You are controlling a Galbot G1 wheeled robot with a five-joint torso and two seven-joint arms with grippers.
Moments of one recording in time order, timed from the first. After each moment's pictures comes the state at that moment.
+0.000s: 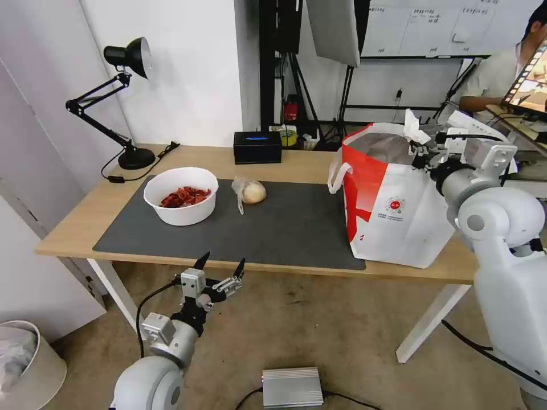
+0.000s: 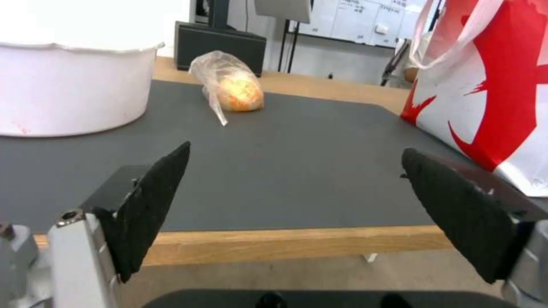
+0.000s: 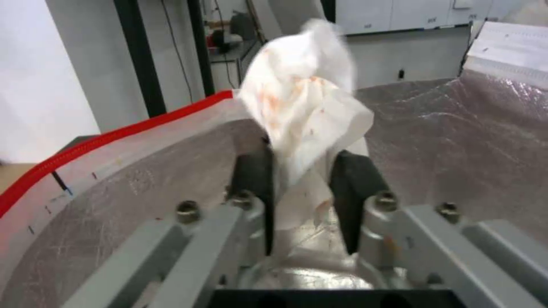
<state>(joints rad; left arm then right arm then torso) 1.52 -1.31 -0.43 -2.13 -0.35 0.09 0.09 -0.73 1.00 0.53 1.97 0.80 -0.72 0.33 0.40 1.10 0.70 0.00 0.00</state>
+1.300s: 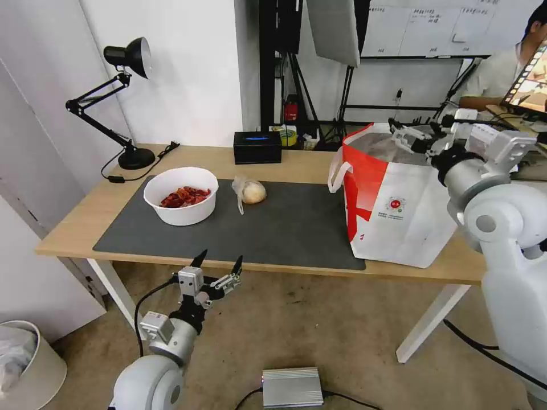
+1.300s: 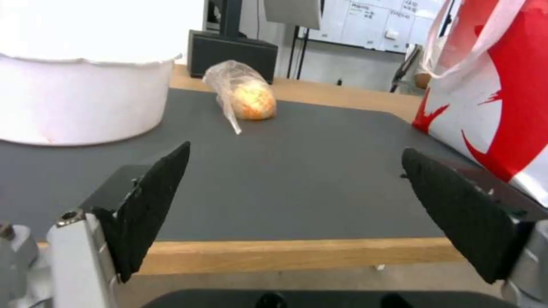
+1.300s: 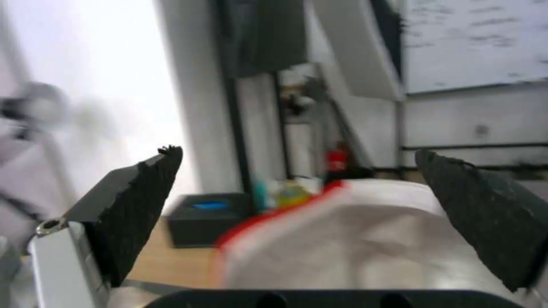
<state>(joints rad) 1.53 -1.31 -0.44 -2.14 -0.35 0.09 0.07 -0.72 0.99 0.52 2.07 0.90 -0.59 0.24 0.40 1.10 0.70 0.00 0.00</state>
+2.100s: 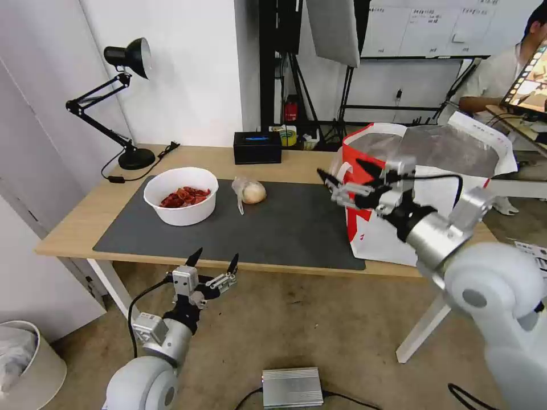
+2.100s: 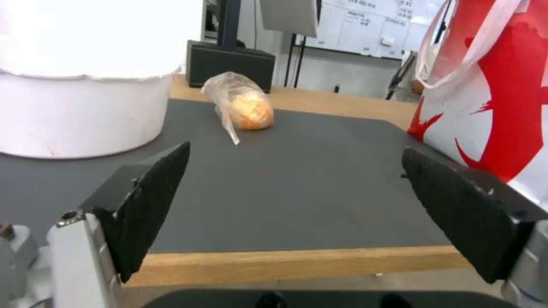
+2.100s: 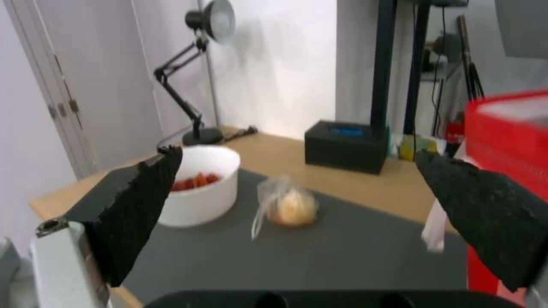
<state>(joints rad) 1.53 -1.30 -0.45 -2.16 -0.35 0.08 0.07 -1.07 0.91 0.43 2.34 0.86 -0.51 0.06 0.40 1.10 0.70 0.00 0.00</state>
